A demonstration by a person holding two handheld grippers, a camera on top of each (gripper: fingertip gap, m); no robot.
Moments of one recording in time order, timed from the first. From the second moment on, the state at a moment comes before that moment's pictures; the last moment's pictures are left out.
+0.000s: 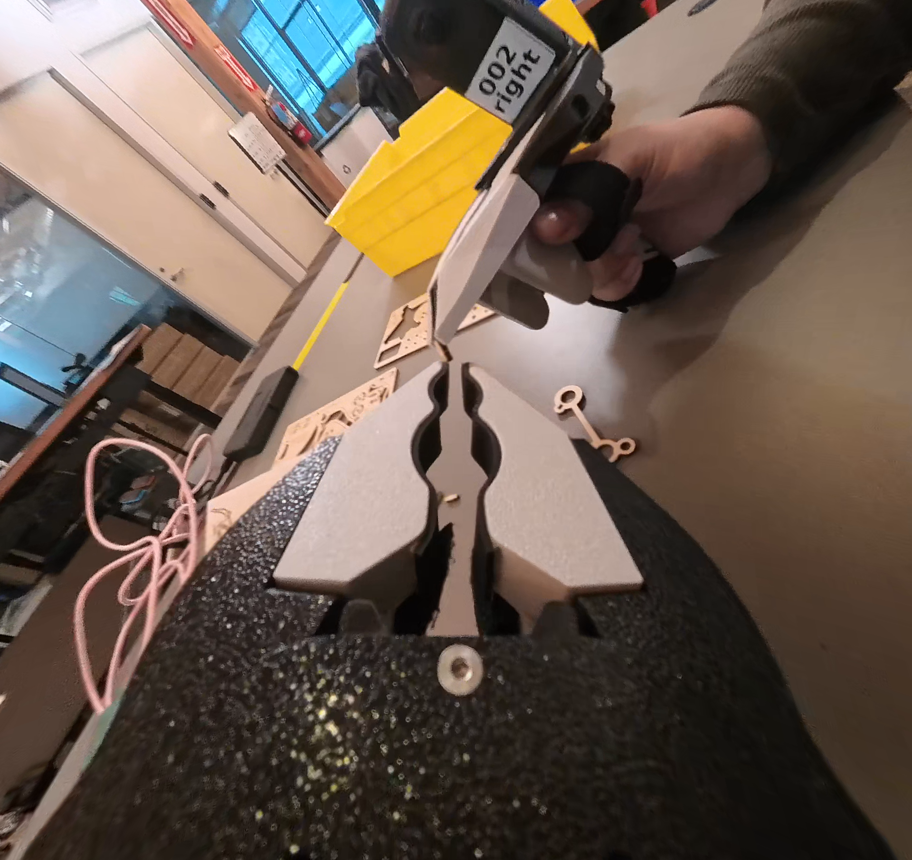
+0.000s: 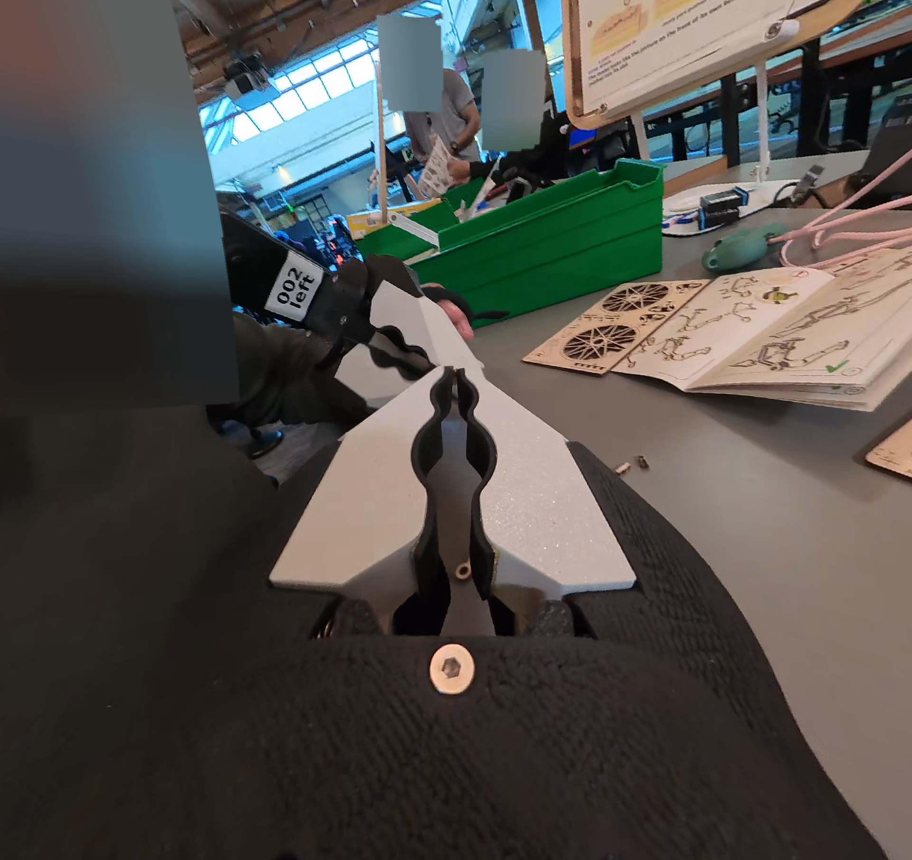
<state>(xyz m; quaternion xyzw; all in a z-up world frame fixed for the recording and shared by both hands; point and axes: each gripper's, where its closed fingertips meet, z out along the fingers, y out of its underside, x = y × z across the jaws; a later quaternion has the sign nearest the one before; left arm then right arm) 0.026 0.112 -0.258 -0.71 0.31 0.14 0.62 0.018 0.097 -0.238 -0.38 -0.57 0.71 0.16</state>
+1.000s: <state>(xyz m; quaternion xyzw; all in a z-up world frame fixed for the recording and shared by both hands) 0.036 0.101 -0.243 -0.70 0.25 -0.09 0.66 0.025 0.093 -0.238 -0.32 -0.63 0.68 0.20</state>
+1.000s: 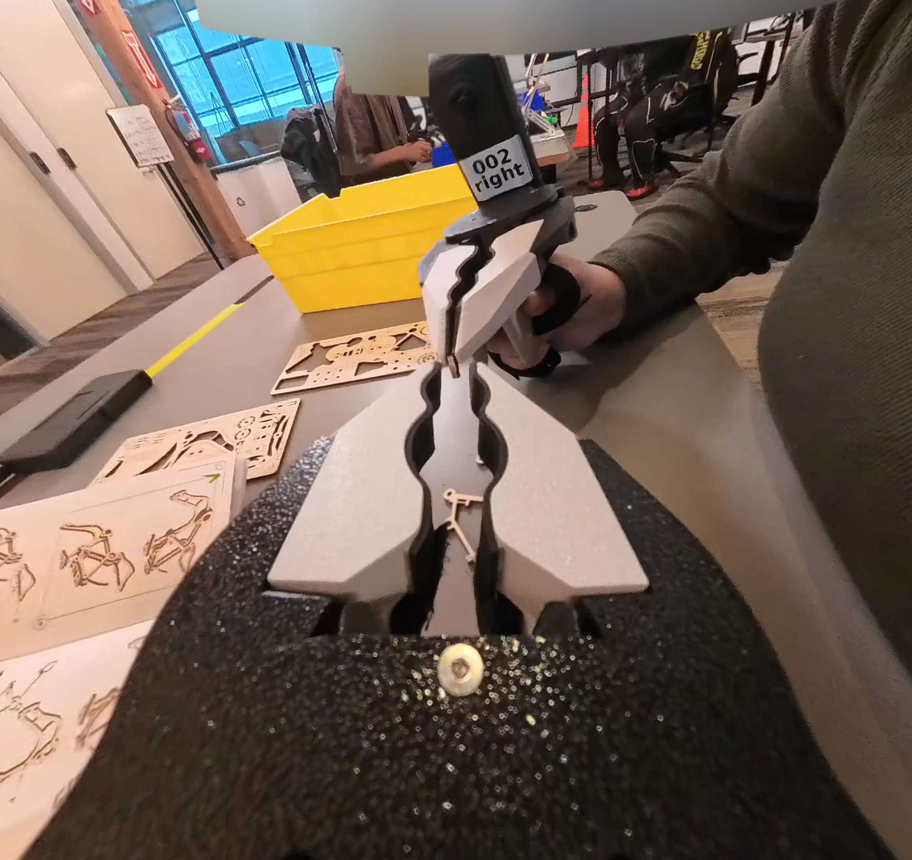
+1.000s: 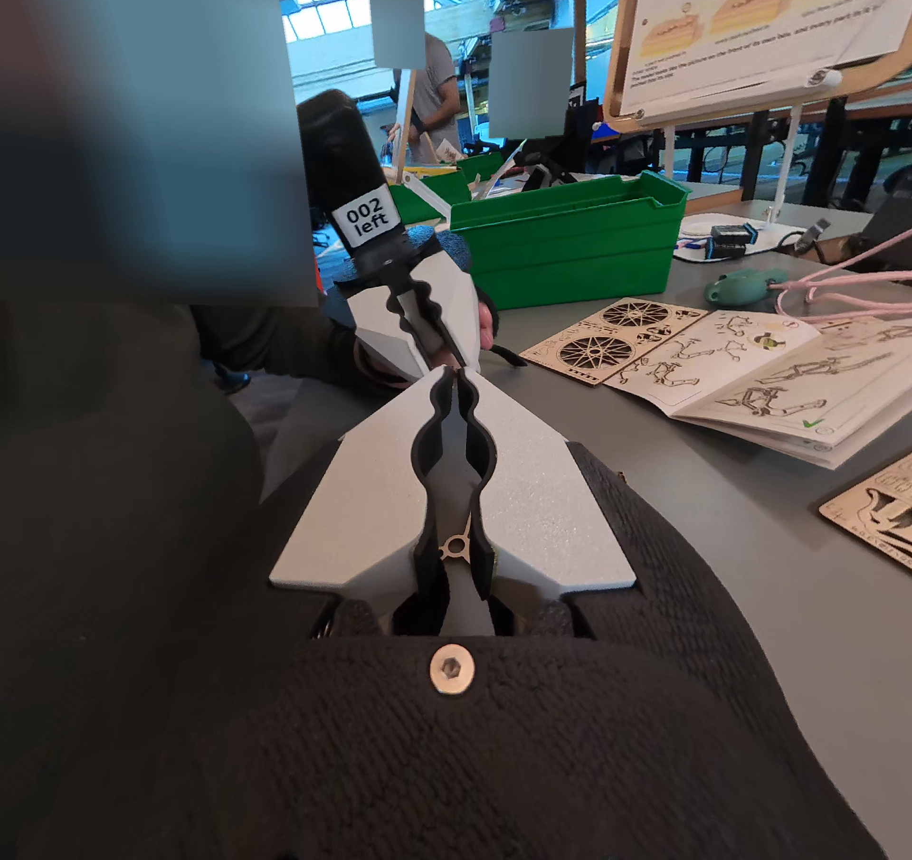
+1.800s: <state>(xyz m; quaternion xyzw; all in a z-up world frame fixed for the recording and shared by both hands) 0.035 0.100 -0.247 -0.69 0.29 0.02 0.66 0.026 0.088 -0.238 -0.32 -0.63 0.68 0.21</state>
